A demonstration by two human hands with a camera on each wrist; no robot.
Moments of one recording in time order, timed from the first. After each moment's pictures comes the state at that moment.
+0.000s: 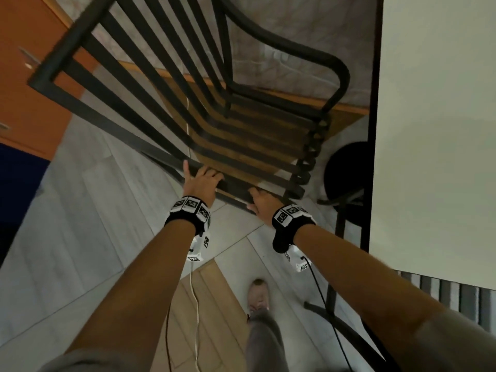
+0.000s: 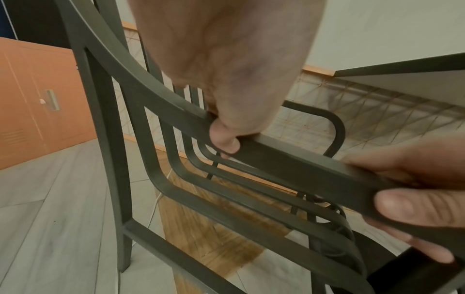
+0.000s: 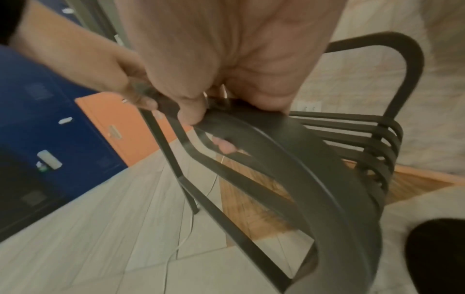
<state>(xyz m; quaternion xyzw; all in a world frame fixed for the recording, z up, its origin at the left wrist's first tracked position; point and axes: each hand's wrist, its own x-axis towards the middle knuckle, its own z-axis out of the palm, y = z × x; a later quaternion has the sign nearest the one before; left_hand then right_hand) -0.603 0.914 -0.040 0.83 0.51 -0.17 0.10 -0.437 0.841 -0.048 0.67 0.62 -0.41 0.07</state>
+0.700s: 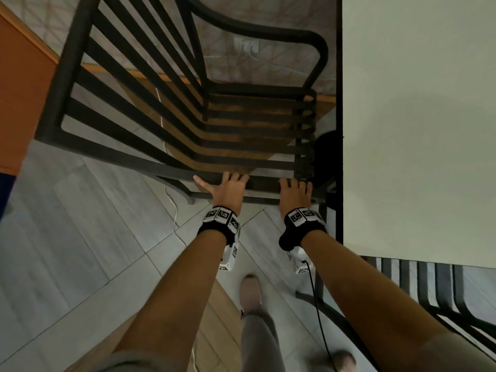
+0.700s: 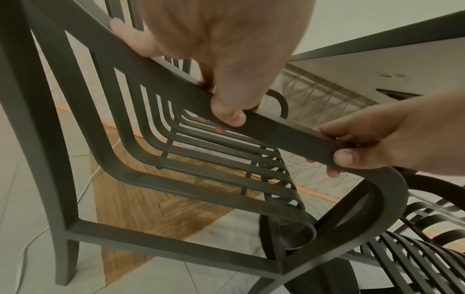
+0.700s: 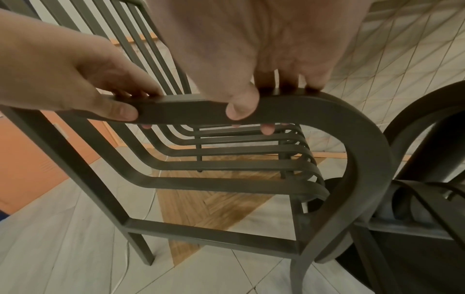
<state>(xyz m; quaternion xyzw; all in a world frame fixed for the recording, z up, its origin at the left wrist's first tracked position) -0.496 0.865 -0.033 0.82 0.52 -0.13 0.17 -0.355 0.801 -0.053 0.84 0.49 -0.23 0.08</state>
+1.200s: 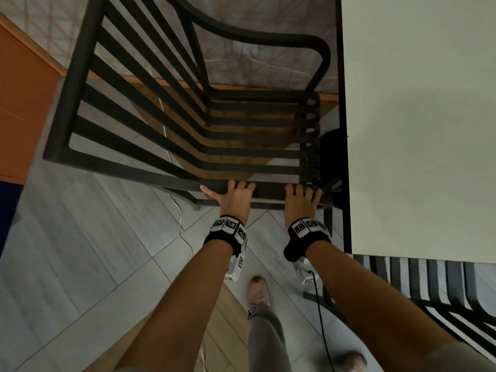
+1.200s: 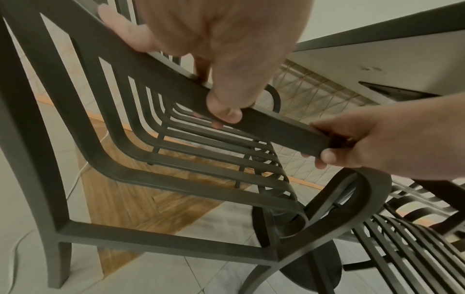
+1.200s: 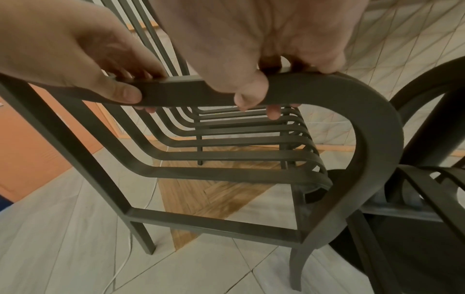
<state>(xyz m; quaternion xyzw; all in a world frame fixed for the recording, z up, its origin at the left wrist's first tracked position) -0.498 0.852 -0.035 0.82 0.53 -0.13 0.19 -0.367 0.787 -0.059 0.86 0.46 -0.22 0.07</state>
